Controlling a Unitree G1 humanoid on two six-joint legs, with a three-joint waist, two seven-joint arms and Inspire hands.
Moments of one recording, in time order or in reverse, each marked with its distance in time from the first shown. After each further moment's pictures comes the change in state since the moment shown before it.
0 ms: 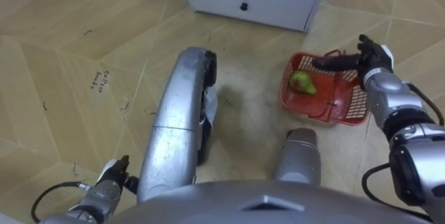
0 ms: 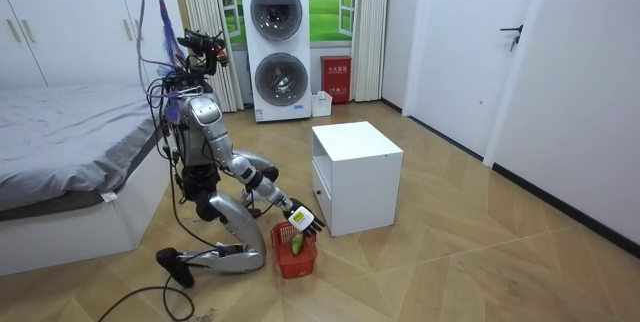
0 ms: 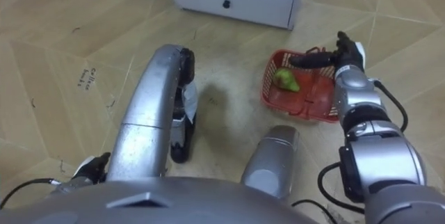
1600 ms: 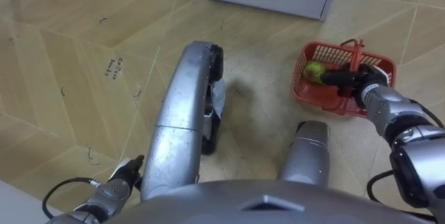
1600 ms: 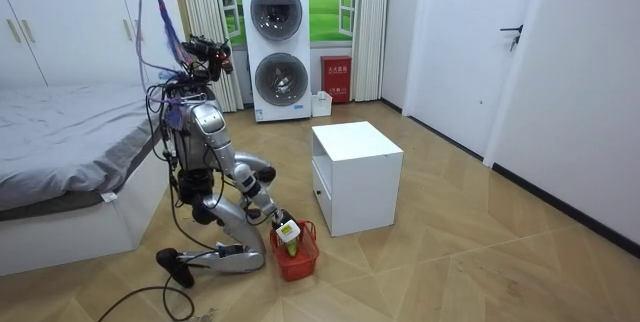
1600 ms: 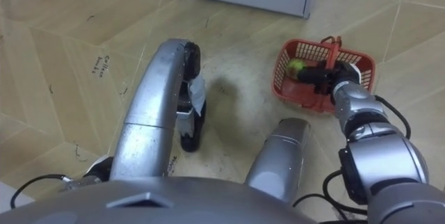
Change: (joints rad) left arm -0.005 -0.001 -0.125 -0.071 -0.077 0.021 -0.055; right arm -0.007 -0.018 0.123 0.114 0.161 0.010 0.070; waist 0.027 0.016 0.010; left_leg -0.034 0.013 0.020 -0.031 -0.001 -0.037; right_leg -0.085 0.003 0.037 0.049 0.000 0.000
